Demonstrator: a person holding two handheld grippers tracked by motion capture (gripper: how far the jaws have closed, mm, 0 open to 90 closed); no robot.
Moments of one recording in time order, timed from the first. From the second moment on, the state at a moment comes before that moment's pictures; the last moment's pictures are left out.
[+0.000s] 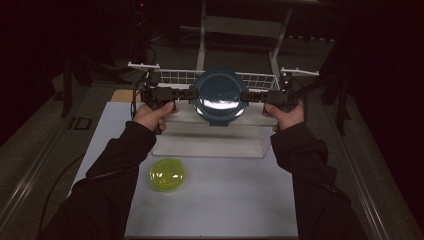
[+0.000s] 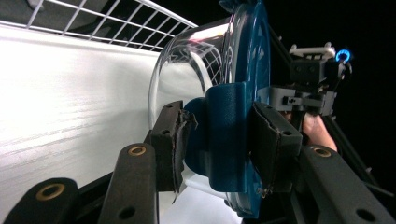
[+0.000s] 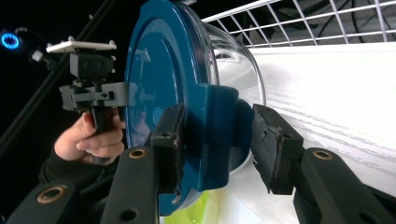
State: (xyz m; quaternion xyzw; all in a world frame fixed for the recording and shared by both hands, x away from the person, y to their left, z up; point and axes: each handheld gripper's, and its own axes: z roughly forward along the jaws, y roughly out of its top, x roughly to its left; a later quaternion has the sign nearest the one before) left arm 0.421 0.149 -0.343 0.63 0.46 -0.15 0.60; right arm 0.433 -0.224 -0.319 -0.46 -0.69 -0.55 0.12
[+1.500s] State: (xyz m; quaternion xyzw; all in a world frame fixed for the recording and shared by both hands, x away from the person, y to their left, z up) left arm 0.416 0.141 -0.331 0.66 0.48 -0.05 0.57; right arm 0.436 -0.218 -0.300 -0.49 -0.70 -0.52 0.05
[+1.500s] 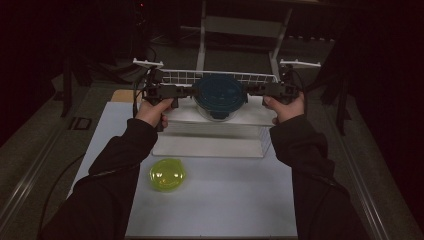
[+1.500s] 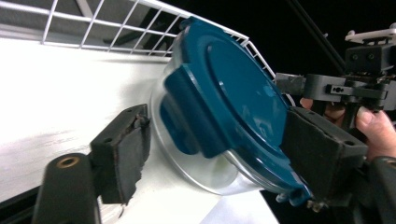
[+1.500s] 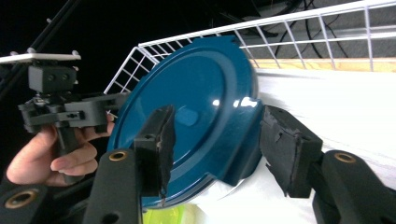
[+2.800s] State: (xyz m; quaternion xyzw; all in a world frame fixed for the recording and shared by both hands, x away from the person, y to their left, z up) left arm 0.267 0.145 -0.372 0.74 0.36 0.13 0.56; right arm 0.362 -0.147 -0.323 -0.38 -0.78 -0.50 0.02
